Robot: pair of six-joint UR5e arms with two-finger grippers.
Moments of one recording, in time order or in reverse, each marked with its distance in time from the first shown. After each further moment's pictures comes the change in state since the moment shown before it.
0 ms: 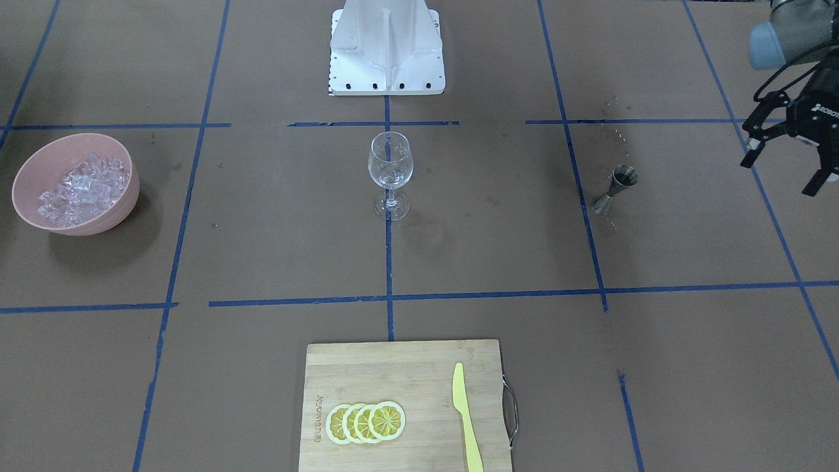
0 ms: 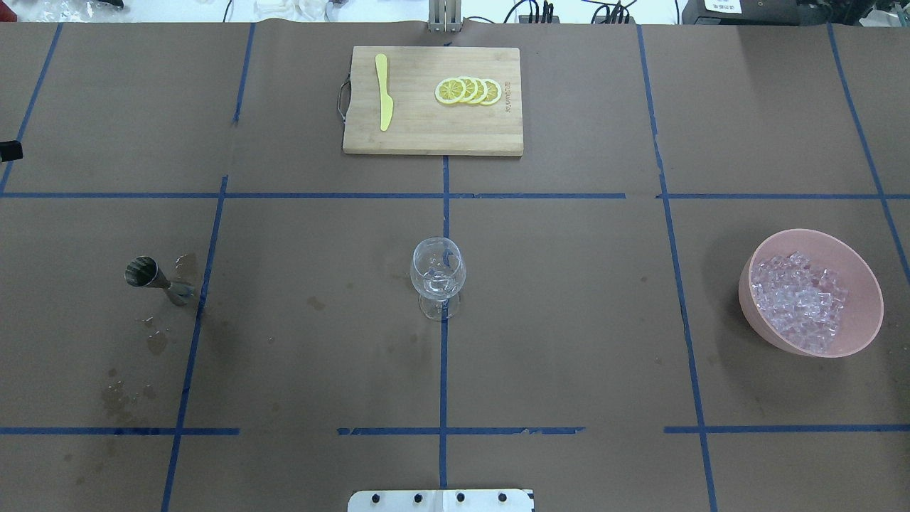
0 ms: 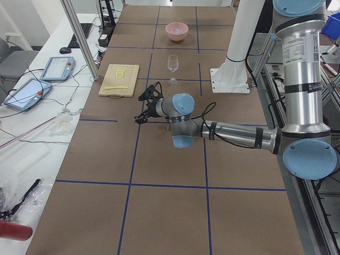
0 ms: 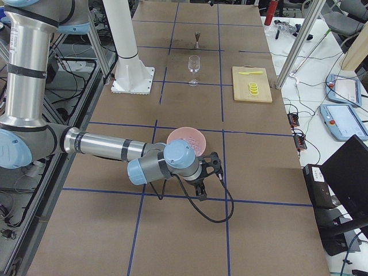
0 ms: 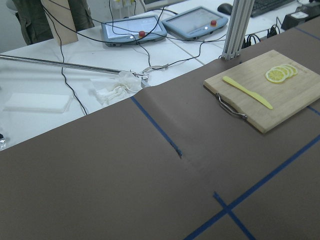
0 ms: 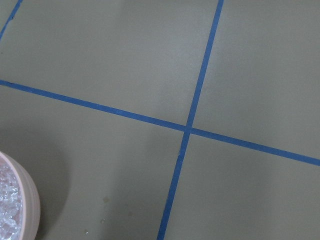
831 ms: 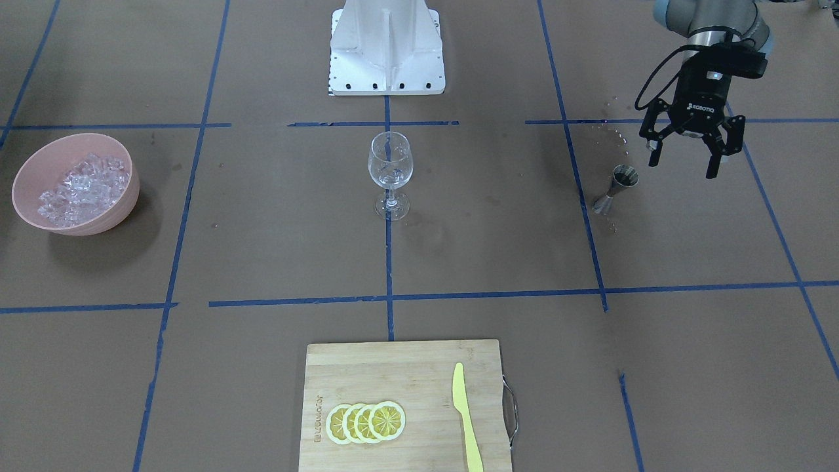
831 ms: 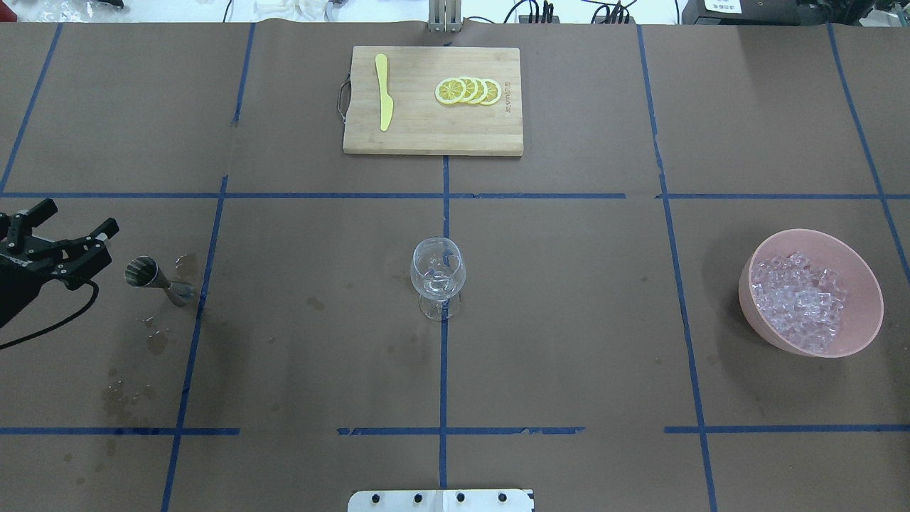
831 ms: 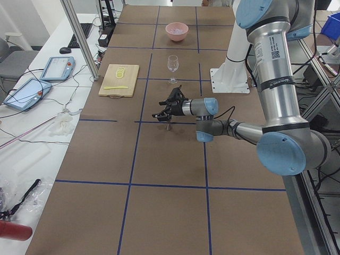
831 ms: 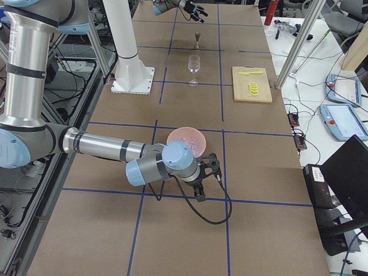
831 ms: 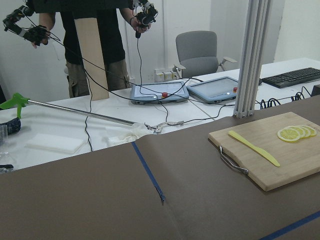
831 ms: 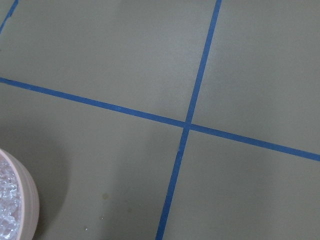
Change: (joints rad) left arm 0.691 0.102 -0.001 -0.107 1.003 -0.181; right arm 0.000 -0.008 -0.001 0.004 0.000 0.002
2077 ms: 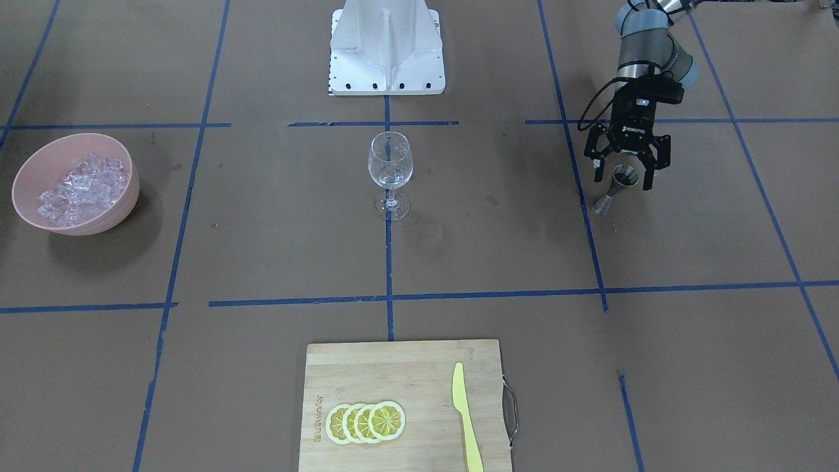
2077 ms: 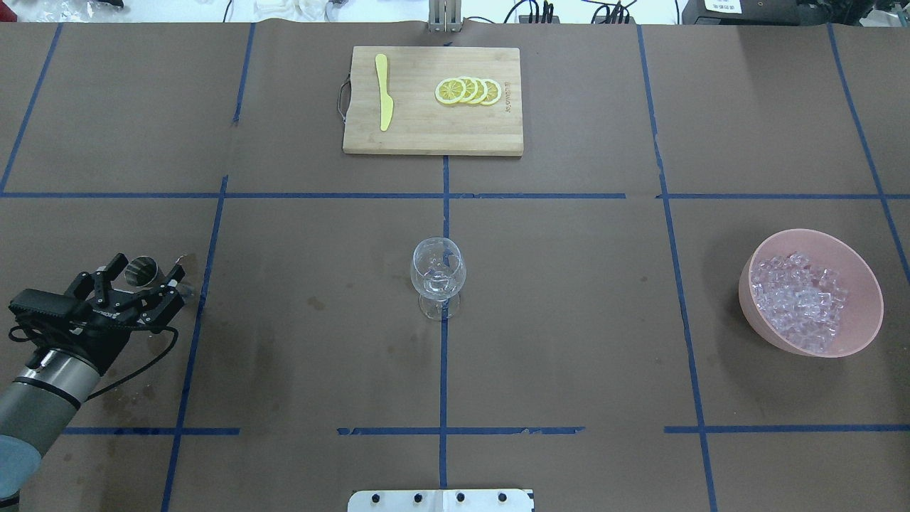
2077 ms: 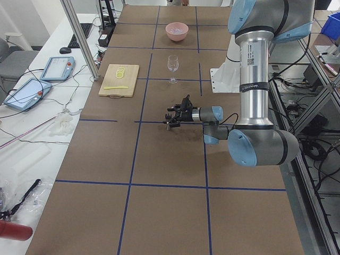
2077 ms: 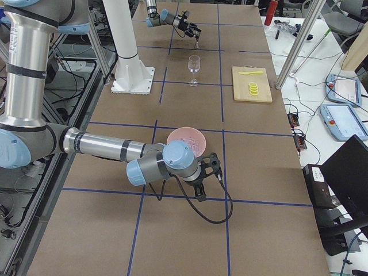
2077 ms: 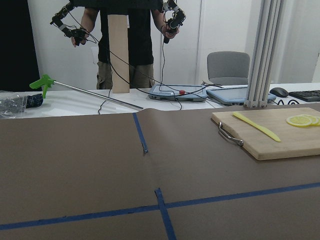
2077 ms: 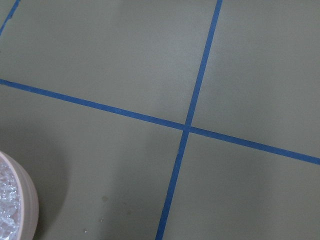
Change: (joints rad) left arm 0.189 -0.161 0.218 -0.012 0.259 -0.119; right arm 0.000 0.006 0.000 -0.001 -0.003 -0.001
